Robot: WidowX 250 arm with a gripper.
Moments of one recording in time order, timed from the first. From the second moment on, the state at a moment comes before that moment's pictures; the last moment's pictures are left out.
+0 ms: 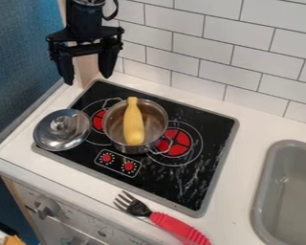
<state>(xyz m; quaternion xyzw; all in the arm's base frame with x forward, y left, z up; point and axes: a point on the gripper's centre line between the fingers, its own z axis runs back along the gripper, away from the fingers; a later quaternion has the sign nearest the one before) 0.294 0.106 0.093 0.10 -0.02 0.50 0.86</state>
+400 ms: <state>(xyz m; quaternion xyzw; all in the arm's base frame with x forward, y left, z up) 0.294 0.083 0.069 0.08 0.01 0.46 0.88</state>
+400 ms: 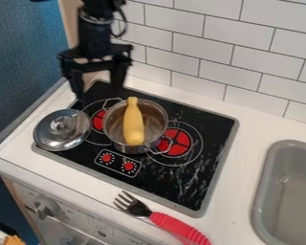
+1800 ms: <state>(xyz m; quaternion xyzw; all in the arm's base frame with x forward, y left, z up) 0.304 0.050 0.003 0.01 0.00 0.45 0.90</state>
